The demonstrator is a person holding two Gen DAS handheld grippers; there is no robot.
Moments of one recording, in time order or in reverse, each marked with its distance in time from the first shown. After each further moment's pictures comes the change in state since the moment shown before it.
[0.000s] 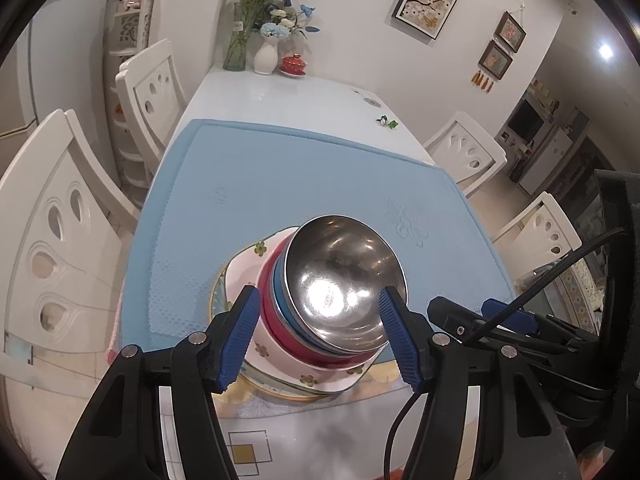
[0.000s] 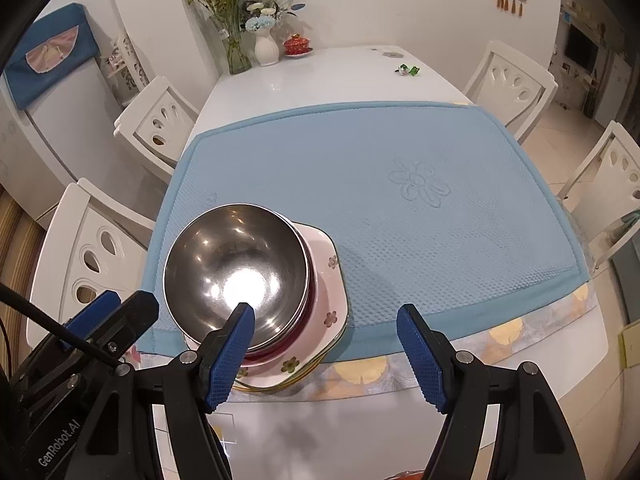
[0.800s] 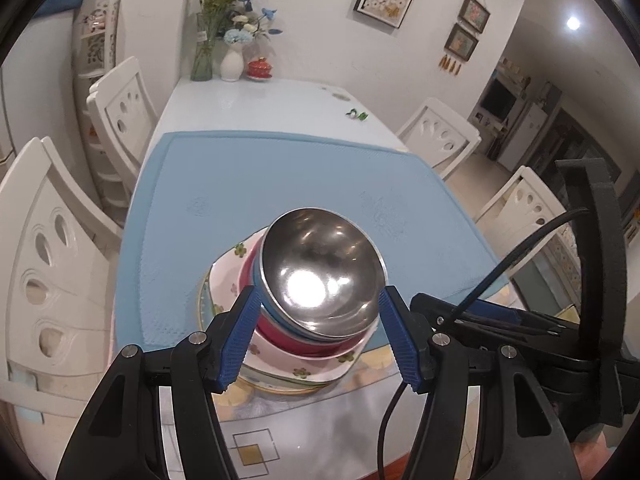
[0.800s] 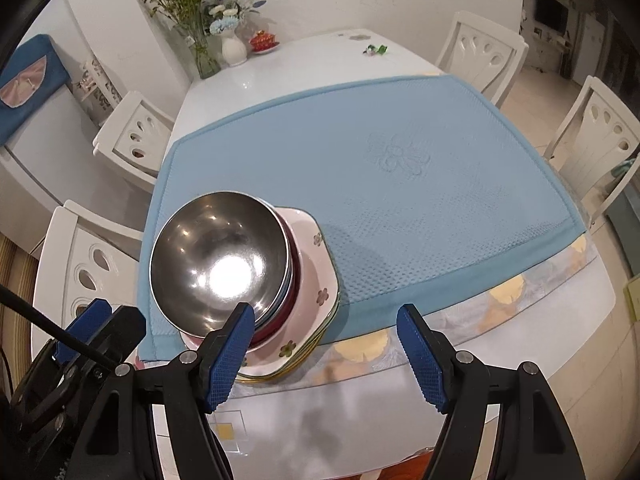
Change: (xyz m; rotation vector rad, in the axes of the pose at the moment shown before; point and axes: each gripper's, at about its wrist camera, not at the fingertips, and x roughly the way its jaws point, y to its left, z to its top) left arm -0.004 -0.013 -0.007 0.109 0.009 -0.055; right arm 0.006 -0.011 -0.014 0.135 0.036 -0.013
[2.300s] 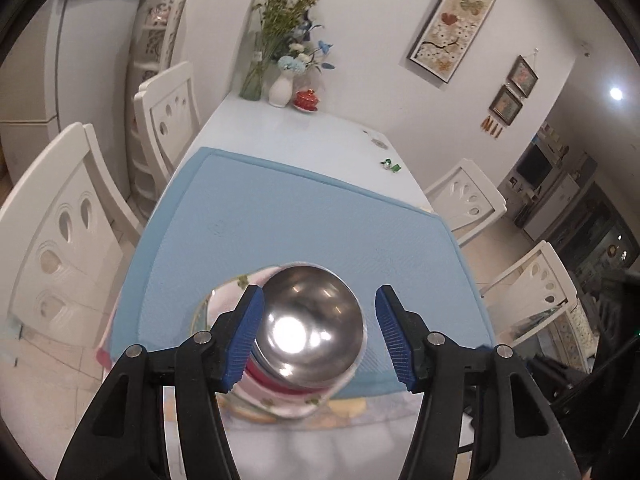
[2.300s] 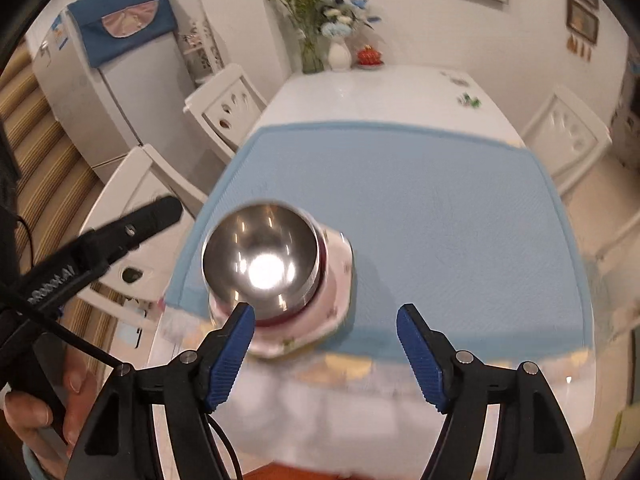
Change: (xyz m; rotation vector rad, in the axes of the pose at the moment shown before) left arm -0.023 -0.022 0.020 -0.212 -0.137 0.085; right arm -0.046 -0.025 0.009 -0.349 -0.030 0.186
